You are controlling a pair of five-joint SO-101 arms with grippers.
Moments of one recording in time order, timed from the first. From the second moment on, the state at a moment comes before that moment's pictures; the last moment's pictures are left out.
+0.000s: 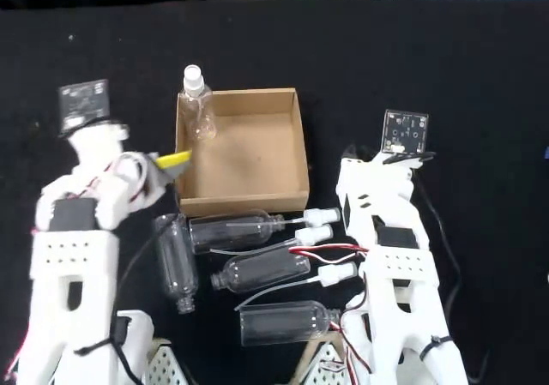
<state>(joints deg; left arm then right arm) -9.1 -49.3 48.6 57.4 5.1 4.4 -44.3 75.6 12.1 -3.8</state>
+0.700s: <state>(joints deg) -12.0 -37.7 56.7 63.3 -5.9 4.4 -44.3 75.6 12.1 -3.8</state>
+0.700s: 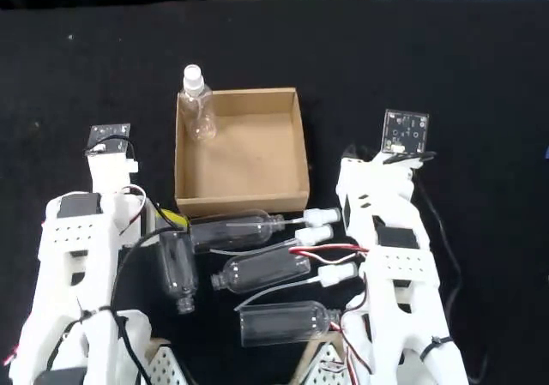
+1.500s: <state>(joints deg) -45.2 -33.2 41.5 68.0 -35.8 4.4 -44.3 75.6 12.1 -3.8</state>
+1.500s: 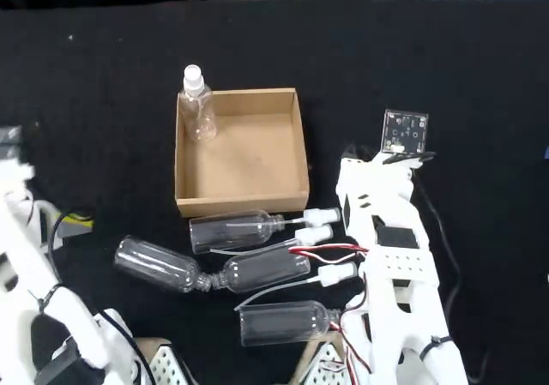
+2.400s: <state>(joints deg) -1.3 -33.3 60.1 65.0 -68.0 4.4 -44.3 75.6 12.1 -3.8</state>
